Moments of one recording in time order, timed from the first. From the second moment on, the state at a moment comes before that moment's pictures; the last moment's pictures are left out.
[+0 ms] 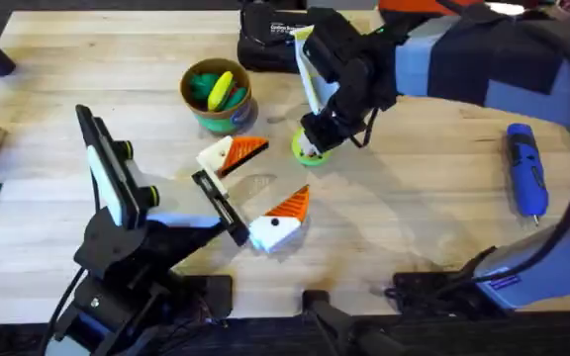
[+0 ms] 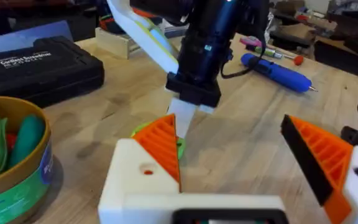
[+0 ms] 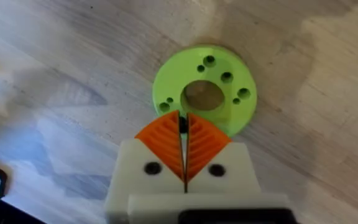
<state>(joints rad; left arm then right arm) -0.49 0.01 0.01 -0.05 0.45 -0.13 0.60 1.77 1.23 -0.83 -0.17 0.12</state>
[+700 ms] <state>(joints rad) -0.49 0.01 0.01 -0.05 0.45 -0.13 0.60 1.77 1.69 -1.15 -0.17 0.02</state>
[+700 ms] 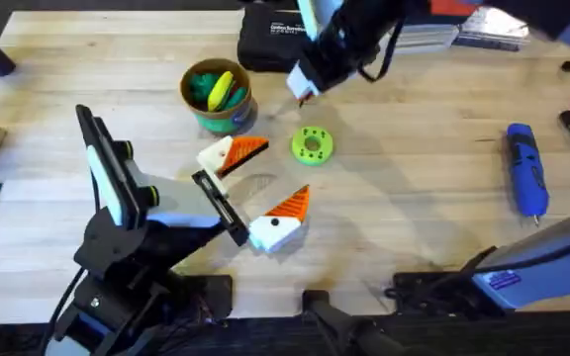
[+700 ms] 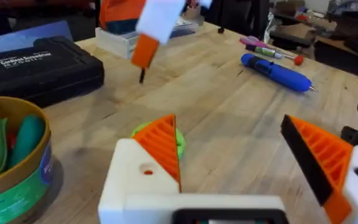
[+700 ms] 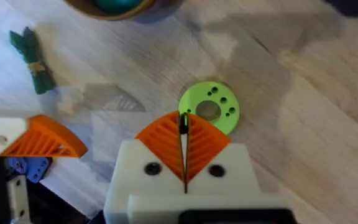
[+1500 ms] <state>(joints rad) -0.49 0.01 0.01 -0.05 0.45 -0.13 0.82 1.77 1.86 -1.22 -0.35 -0.04</state>
